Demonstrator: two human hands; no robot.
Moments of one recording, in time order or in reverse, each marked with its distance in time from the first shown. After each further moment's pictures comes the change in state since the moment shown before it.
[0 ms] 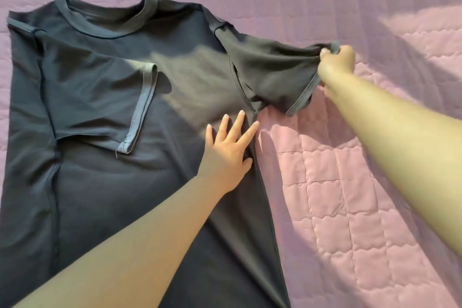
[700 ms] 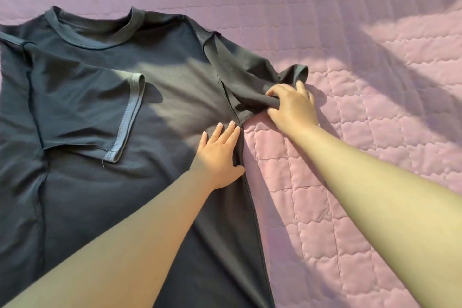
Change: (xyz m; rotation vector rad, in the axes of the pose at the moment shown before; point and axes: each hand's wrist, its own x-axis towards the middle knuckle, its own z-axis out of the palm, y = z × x) left_hand 0.020 0.007 -0.010 -0.105 -0.228 -0.073; right_hand -0.061 0.043 -0.006 -0.752 -0.309 -0.646
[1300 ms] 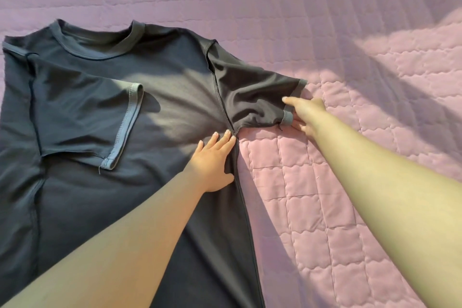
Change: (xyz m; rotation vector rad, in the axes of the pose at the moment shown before) left_hand 0.009 -0.006 -0.006 0.040 -0.113 0.022; right_hand 0.025 0.028 -0.022 1.144 -0.100 0.769
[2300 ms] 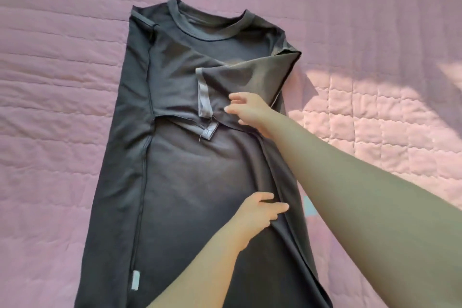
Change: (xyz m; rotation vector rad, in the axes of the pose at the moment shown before) left_hand -0.148 -0.036 0.058 -1.558 -0.201 -0.447; right_hand -0.152 0.027 0.253 -0.579 -0.549 -0.282
